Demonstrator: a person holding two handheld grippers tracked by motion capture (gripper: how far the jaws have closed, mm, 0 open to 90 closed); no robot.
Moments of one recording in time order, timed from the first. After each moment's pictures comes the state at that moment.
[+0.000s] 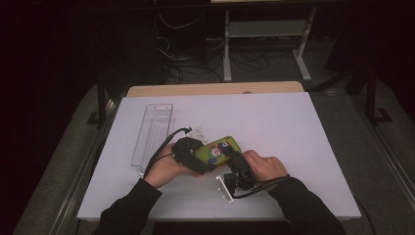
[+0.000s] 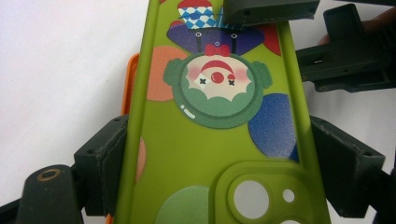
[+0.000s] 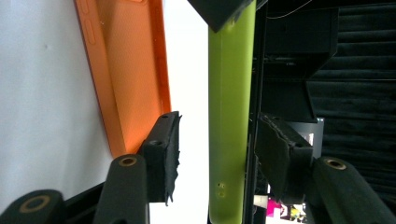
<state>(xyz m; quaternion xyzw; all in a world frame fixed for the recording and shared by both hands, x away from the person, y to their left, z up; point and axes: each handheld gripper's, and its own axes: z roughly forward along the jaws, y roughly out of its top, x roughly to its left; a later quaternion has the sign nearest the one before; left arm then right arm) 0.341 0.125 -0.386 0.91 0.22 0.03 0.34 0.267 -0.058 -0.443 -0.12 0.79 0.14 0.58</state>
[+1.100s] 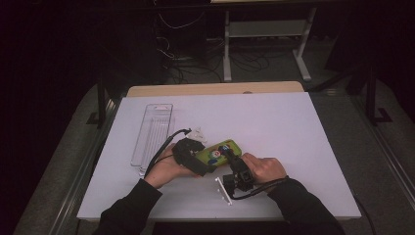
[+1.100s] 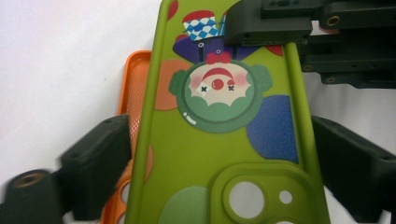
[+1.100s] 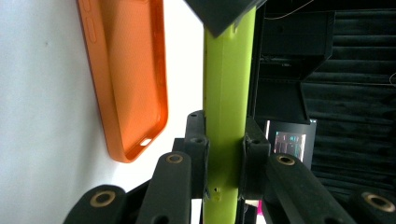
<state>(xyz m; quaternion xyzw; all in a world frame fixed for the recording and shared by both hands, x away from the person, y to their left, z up) 0.340 0.126 -0.391 0.91 0.23 0.03 0.35 0.265 -0.055 -0.445 -0.14 0.78 0.13 0.60</state>
